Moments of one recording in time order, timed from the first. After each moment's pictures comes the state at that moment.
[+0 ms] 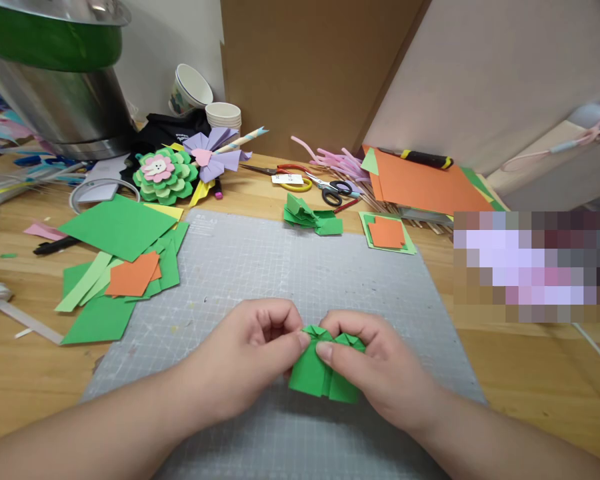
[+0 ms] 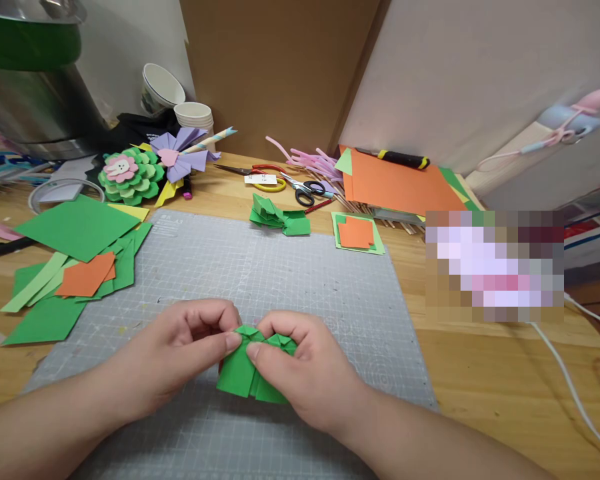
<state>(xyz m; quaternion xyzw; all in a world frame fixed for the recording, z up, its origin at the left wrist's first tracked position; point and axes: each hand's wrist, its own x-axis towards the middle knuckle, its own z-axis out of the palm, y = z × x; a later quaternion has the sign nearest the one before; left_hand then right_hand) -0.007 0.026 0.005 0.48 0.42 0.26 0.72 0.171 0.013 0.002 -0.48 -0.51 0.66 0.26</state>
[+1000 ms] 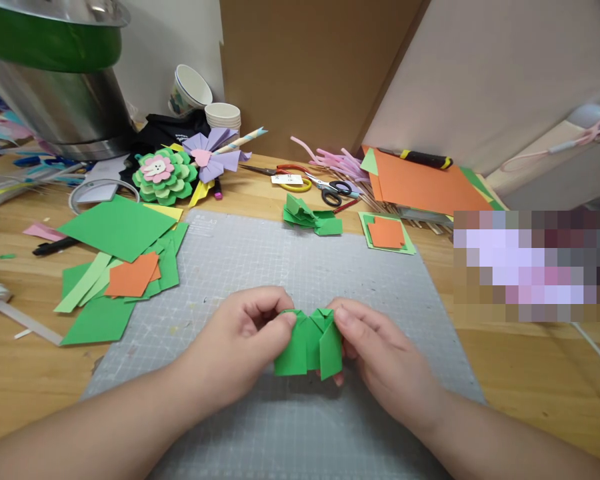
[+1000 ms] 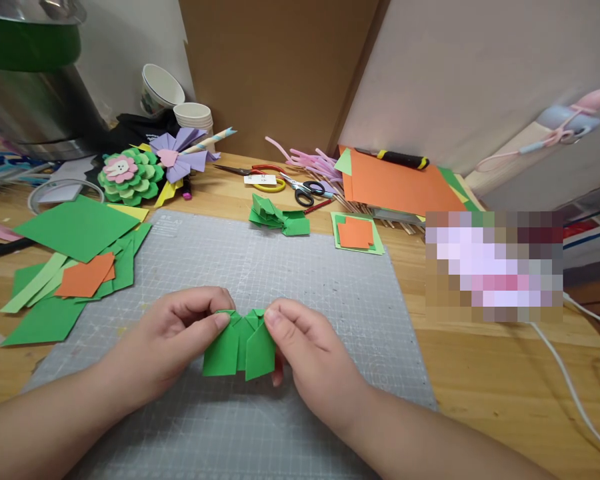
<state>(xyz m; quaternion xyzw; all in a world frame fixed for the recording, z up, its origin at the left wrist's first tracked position) -0.009 0.030 0.006 0.55 0.45 0.31 0.63 0.174 0.011 -0.008 -0.43 -0.46 0.70 0.35</state>
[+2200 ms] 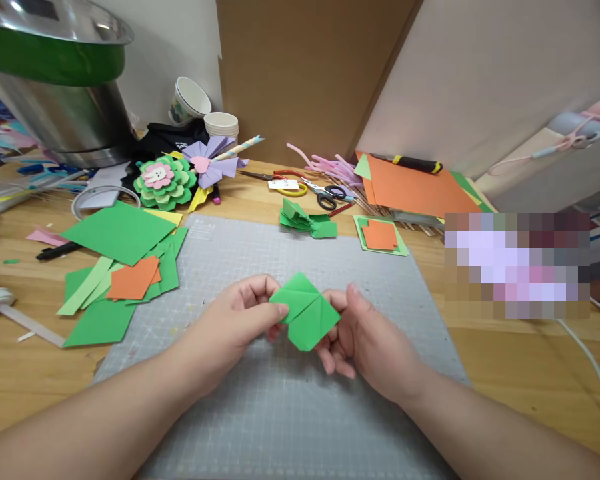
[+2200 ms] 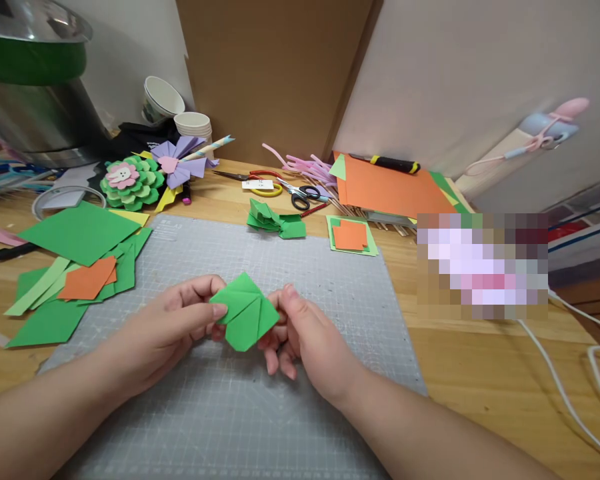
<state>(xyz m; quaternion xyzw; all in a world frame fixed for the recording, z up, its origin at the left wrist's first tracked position) -0.011 0.037 0.002 0.43 0.43 0.34 0.72 0.176 0.025 -0.011 -0.41 -0.41 0.75 0.32</state>
